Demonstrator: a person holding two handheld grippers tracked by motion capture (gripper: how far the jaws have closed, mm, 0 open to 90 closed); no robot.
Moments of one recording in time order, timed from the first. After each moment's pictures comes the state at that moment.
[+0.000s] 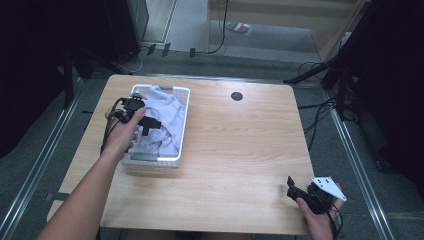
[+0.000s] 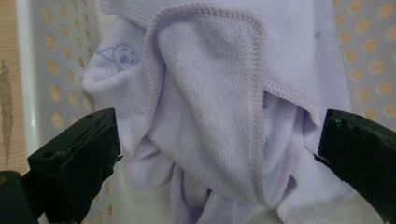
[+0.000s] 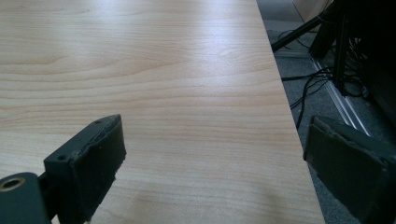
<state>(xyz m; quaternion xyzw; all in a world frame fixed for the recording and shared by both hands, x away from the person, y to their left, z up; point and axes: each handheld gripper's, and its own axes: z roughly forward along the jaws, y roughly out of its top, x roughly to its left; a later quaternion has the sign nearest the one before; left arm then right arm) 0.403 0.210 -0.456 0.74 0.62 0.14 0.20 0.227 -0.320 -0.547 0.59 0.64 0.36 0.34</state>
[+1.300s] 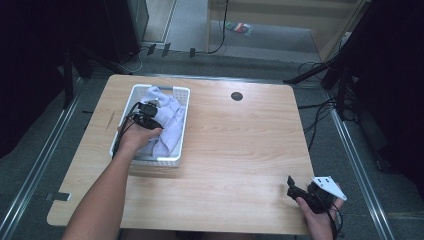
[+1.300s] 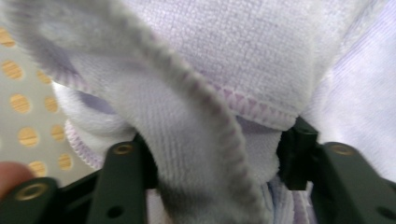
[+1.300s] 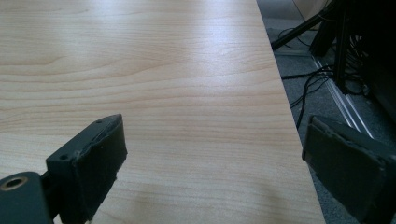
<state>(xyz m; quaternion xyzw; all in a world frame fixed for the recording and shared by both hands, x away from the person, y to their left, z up) 0.431 0.195 -0.506 0.78 0.60 0.14 0.11 0.228 -0.321 -0.547 0.59 0.64 0.36 0.34</state>
